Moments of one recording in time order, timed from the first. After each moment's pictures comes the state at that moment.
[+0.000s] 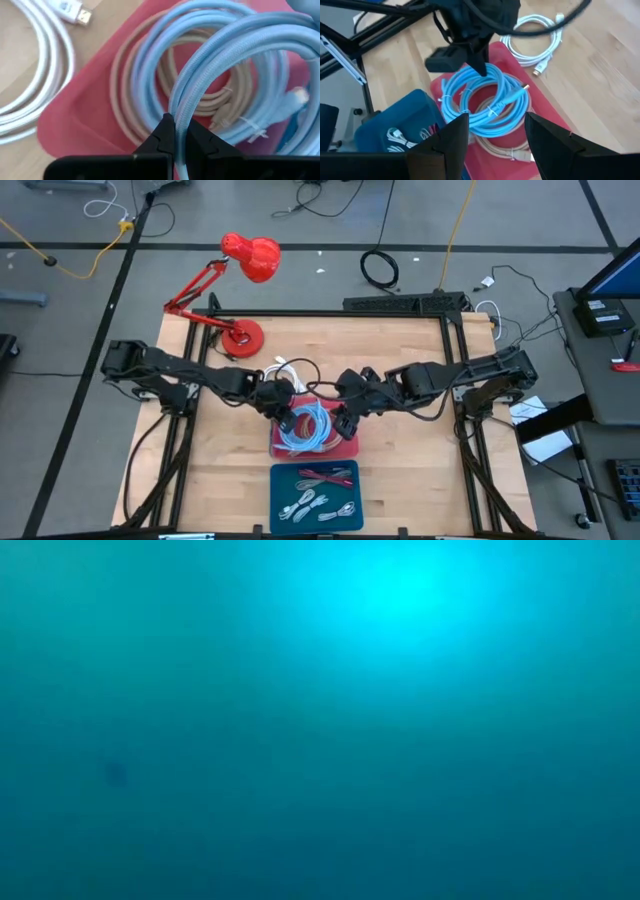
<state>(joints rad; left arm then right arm) -0.08 1.48 0.89 -0.41 0.08 -0.87 0.24 1.65 1.69 -0.91 0.26 0.72</state>
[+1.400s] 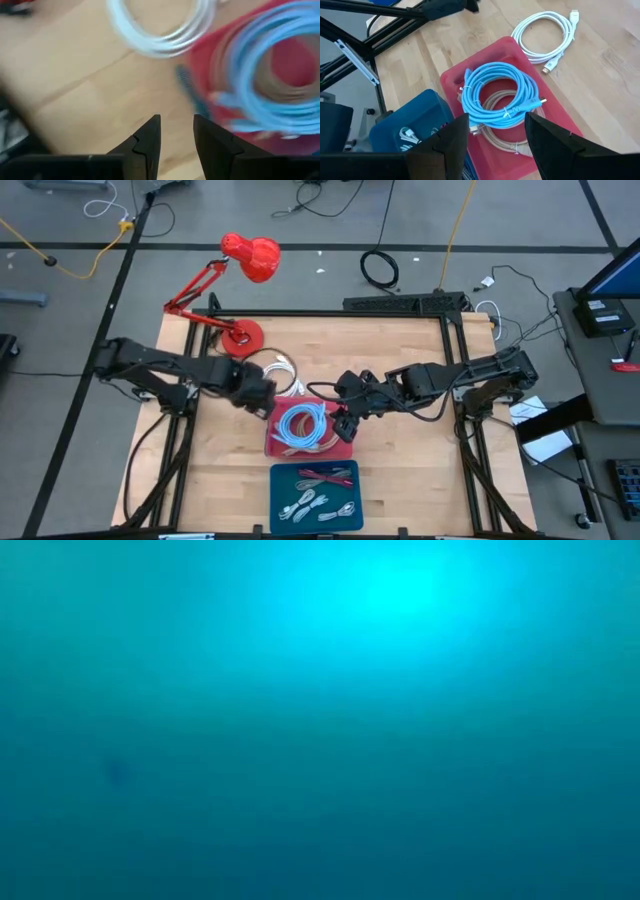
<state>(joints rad) -0.12 1.41 1.22 -1.28 -0.09 -1.15 0.25 1.65 1.69 -0.89 0.23 0.75</state>
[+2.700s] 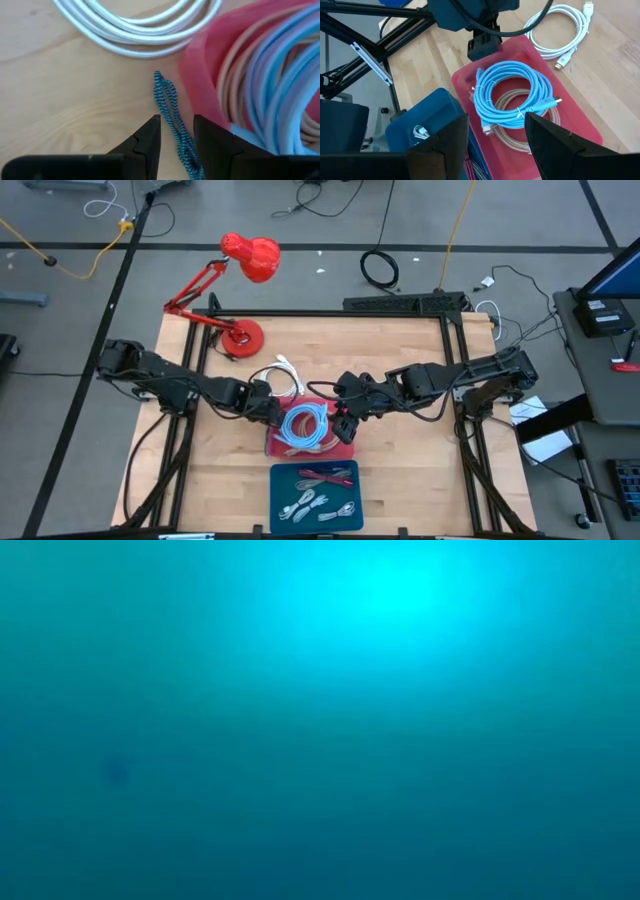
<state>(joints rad) -0.17 1.44 0.78 -0.62 -0.14 -1.34 0.25 1.65 1.69 -0.86 0.18 0.78</state>
